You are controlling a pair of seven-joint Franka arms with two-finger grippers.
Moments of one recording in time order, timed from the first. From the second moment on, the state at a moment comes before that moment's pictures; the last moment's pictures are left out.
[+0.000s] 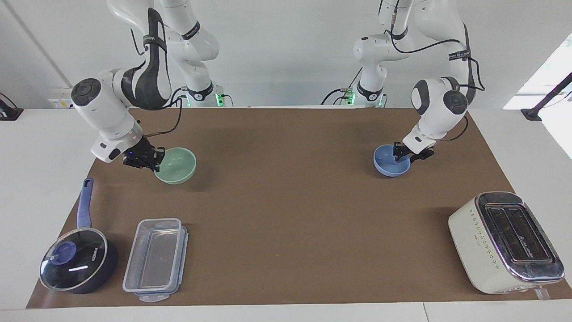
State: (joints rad) left arm 0.02 -0.03 -0.05 -2.37 -0.01 2.22 0.24; right arm -0.06 0.05 -0.01 -2.00 0.09 2.00 -0.29
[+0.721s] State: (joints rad) left arm -0.29 0.03 -0.06 -2.03 -0.10 1.95 -0.05; right arm 0.37 0.10 0.00 -1.93 0.12 2.11 0.30
